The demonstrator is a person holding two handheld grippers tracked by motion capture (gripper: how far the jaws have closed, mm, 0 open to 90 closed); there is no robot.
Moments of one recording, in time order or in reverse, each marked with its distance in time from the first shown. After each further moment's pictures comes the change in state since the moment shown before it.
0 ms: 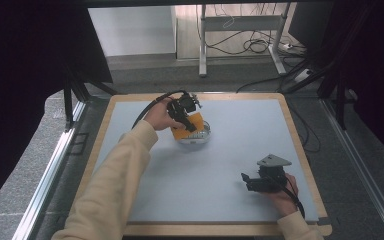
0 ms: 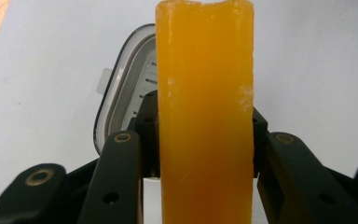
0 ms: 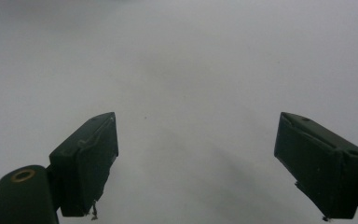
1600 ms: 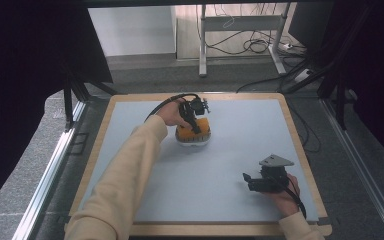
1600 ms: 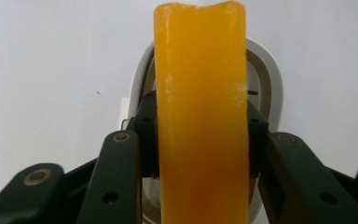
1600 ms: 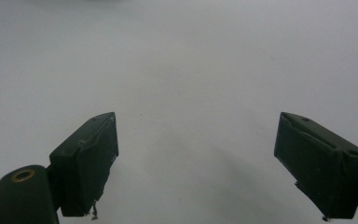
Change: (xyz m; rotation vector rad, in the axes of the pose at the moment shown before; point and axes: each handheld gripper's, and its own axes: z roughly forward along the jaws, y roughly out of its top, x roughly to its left) left arm 0.027 0.018 0.054 0.093 -0.047 0.127; right arm -0.004 -0.002 -0.003 -0.003 0.000 0.014
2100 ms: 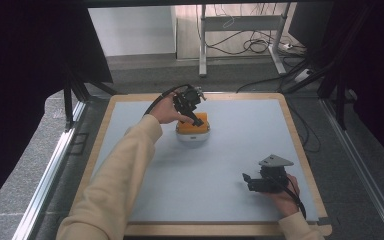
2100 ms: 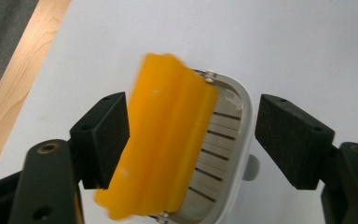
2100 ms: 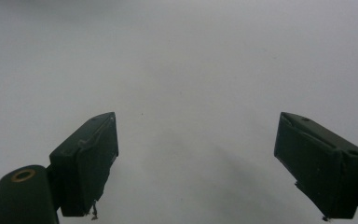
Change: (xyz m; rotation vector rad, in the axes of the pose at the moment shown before) left arm -0.009 -0.010 -0.042 -0.183 0.107 -0.136; right arm 0.001 0.000 0.001 0.004 0.001 -0.003
